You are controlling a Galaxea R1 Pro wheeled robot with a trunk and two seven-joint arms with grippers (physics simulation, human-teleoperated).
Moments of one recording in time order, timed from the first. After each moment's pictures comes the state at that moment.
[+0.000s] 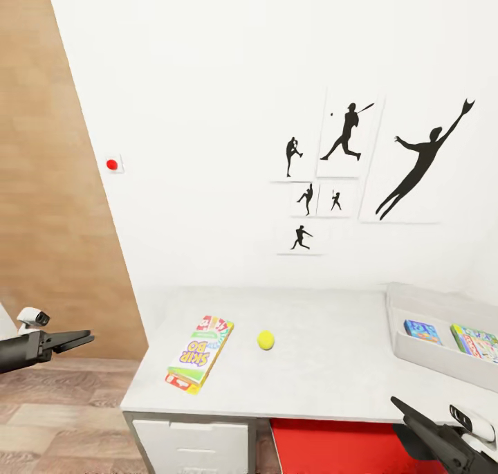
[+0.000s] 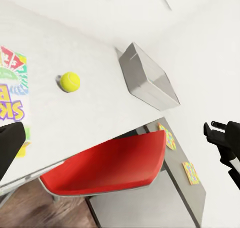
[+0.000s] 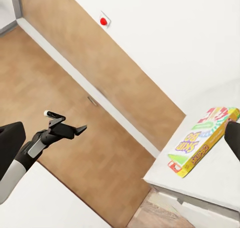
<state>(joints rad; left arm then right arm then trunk) -0.42 0.64 0.28 -1.06 0.25 0.95 -1.57 0.22 -0.23 -0.47 -1.57 -0.74 0.56 1.28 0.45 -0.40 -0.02</state>
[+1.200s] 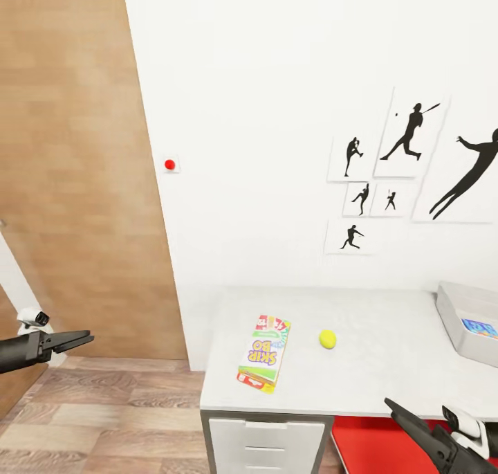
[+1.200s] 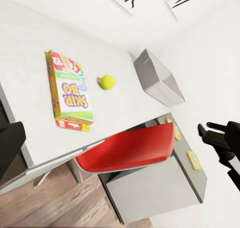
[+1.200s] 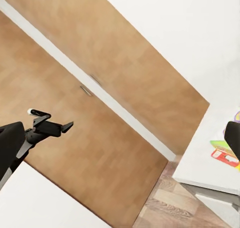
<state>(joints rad) -0.42 0.64 0.29 -1.06 0.25 0.95 -1.57 0.22 -0.23 -0.43 -1.57 -0.73 0.57 1.20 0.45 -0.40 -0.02</state>
